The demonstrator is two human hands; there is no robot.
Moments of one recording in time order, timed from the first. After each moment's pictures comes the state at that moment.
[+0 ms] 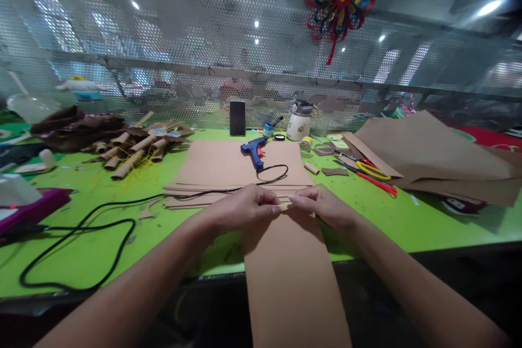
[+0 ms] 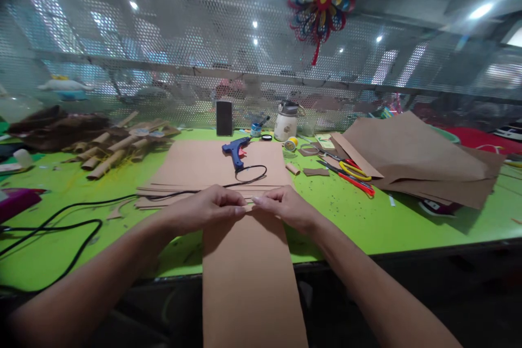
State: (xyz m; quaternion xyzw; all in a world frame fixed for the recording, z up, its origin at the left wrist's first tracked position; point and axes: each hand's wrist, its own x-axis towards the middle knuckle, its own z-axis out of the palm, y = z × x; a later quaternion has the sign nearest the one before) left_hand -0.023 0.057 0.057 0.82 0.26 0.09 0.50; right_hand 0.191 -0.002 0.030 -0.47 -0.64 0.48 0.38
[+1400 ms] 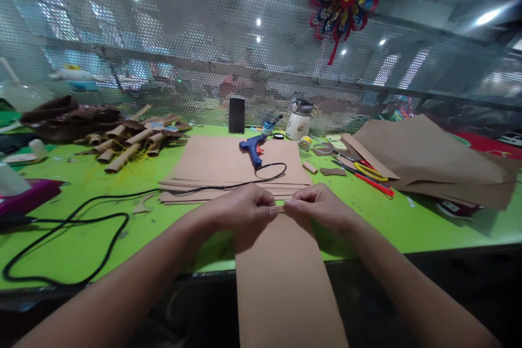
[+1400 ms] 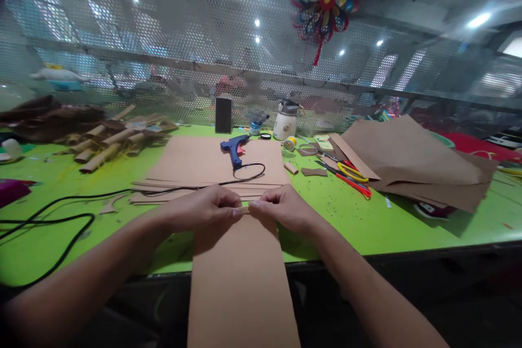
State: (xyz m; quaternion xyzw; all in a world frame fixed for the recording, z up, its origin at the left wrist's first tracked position) left_hand -0.021 0.057 0.057 0.85 0.29 0.05 0.44; right_hand 0.190 -0.003 0.027 -0.51 -0.65 0.44 0.37
